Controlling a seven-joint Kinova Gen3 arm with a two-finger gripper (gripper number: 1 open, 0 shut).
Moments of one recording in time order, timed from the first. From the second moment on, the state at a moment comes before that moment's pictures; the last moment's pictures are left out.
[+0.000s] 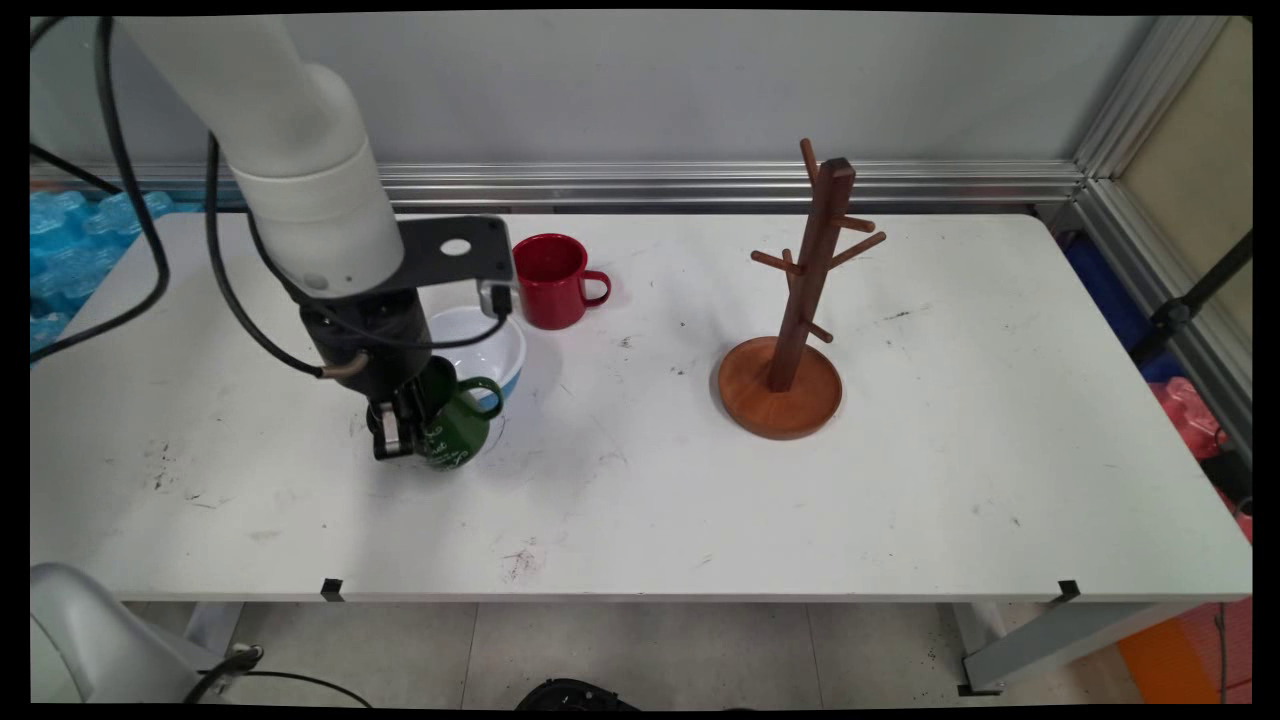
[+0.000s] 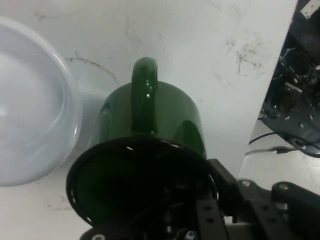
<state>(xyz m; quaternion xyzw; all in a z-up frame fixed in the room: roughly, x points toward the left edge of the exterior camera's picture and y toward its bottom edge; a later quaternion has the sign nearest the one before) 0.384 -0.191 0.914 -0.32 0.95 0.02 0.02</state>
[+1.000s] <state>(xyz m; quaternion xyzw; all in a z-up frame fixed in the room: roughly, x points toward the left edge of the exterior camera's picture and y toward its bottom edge) 0.352 -0.202 0.862 -0.33 0.94 0.02 0.05</state>
